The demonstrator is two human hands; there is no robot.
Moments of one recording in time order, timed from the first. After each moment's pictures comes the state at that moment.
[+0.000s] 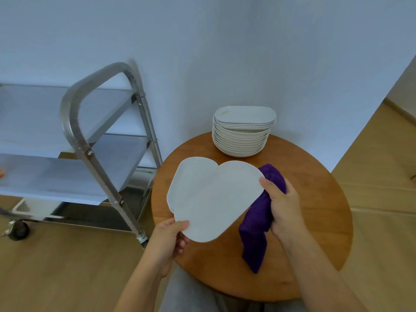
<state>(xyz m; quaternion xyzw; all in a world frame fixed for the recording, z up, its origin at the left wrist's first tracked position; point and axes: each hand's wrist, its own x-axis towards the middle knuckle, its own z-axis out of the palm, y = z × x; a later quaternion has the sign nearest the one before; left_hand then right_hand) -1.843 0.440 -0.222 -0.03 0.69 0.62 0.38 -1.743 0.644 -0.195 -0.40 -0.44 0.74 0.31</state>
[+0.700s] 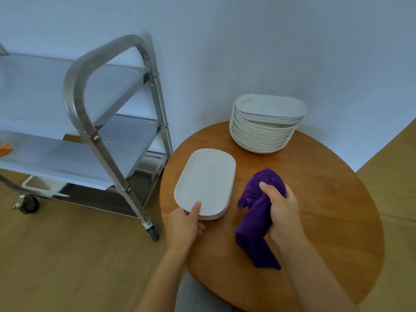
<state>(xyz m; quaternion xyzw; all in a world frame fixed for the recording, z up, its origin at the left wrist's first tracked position) -1.880 0.485 -0.278 -0.02 0.85 0.49 0.19 -1.789 0.639 -0.227 -0.42 -0.44 0.75 0.26</state>
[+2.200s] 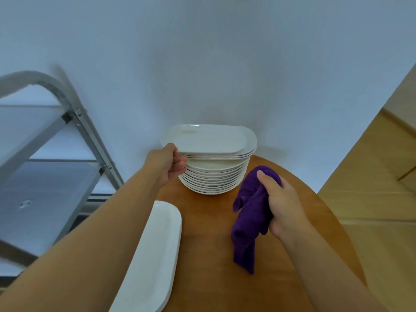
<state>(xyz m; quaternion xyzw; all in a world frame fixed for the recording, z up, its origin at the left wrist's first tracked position) -2.025 0.705 -0.168 0.01 0.70 0.64 0.31 -1.816 0.799 -0.195 -0.41 -0.44 0.74 0.30</state>
